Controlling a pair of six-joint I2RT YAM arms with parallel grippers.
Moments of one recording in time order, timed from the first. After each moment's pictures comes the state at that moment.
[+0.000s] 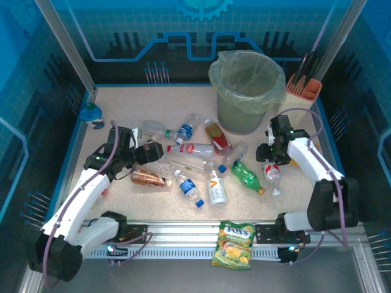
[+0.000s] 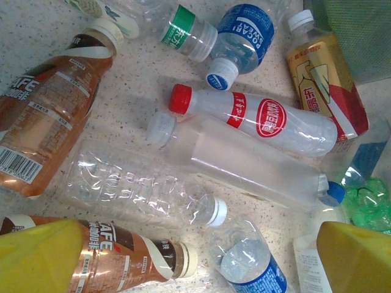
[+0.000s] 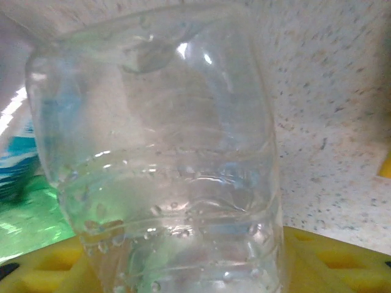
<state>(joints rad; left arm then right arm) -0.21 0.98 0.83 -0.70 0.22 -0.52 0.08 1.36 0.99 -0.91 -0.02 0.15</state>
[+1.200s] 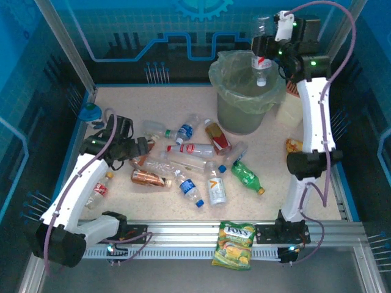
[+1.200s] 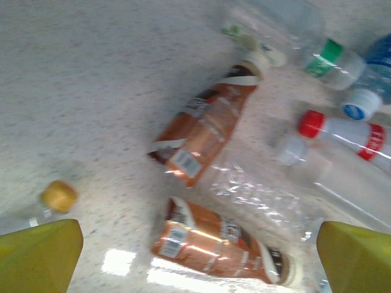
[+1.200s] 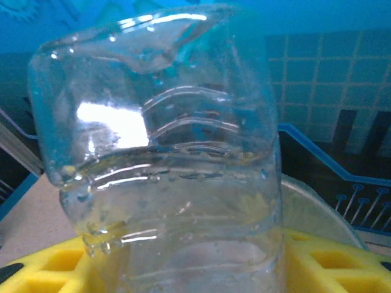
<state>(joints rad) -0.17 1.10 1.09 -1.06 -0.18 -0.48 0.08 2.03 2.59 -0.91 -0.26 0.10</state>
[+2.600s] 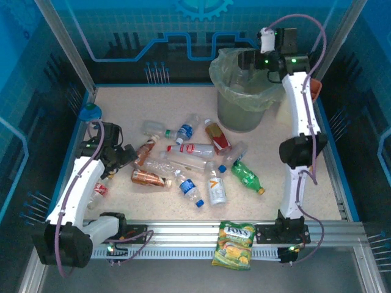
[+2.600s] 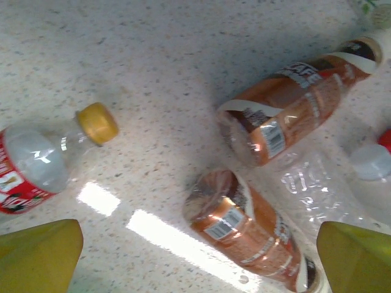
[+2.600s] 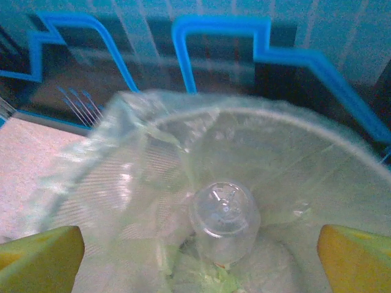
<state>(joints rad) -0.02 1.10 0.97 -1.09 -0.10 -0.66 0.08 2.15 2.60 -0.98 -0.29 0.00</state>
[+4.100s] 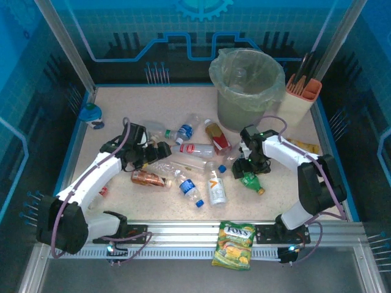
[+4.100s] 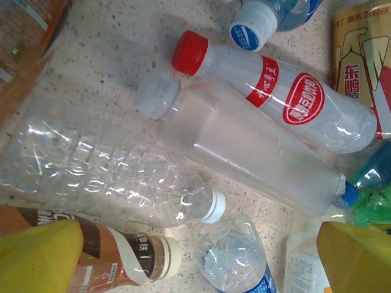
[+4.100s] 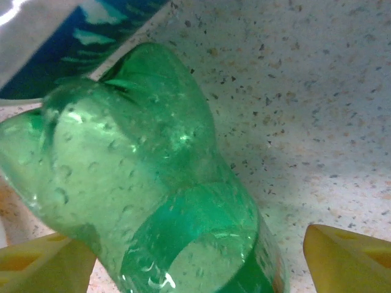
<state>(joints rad) -0.25 1.22 0.85 -0.67 0.28 -0.67 0.37 1.57 0.98 -0.98 -0.09 0.18</state>
